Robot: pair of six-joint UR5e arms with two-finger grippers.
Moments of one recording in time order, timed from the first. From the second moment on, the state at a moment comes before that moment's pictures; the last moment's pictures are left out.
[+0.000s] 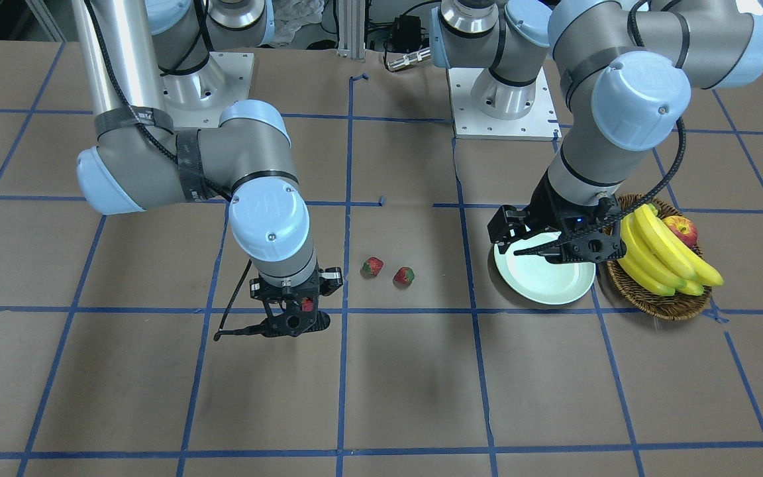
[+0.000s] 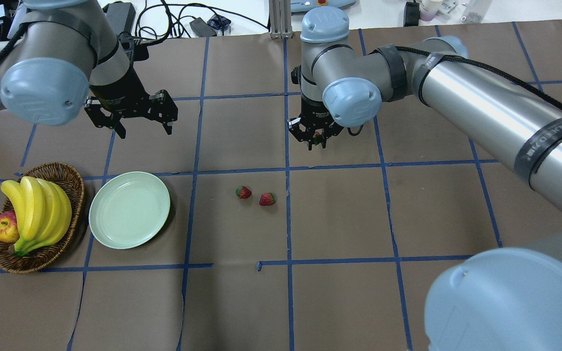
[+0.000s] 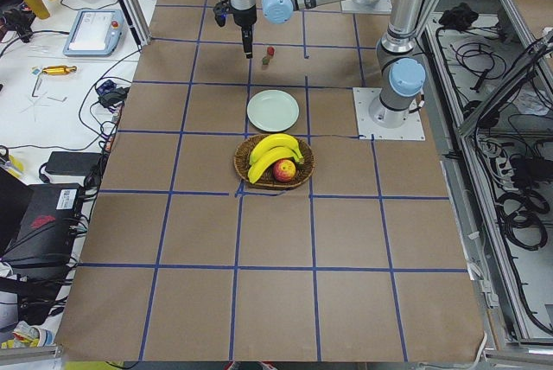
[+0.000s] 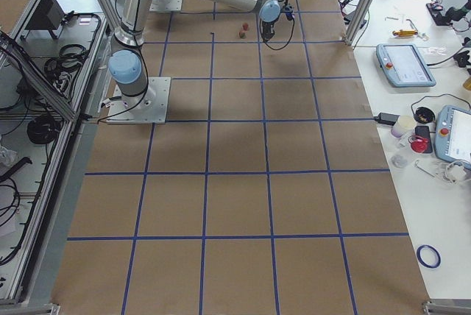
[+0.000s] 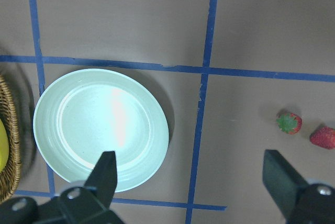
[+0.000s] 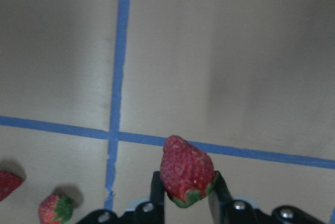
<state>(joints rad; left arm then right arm) -1.53 -1.73 -1.66 -1.37 1.60 -0.04 1.85 -1.08 1.51 -1.90 -1.52 0.14</state>
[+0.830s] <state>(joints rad) -1.40 -1.75 -1.66 -1.36 1.60 0.06 2.10 -1.05 1.43 -1.91 -1.43 0.39</state>
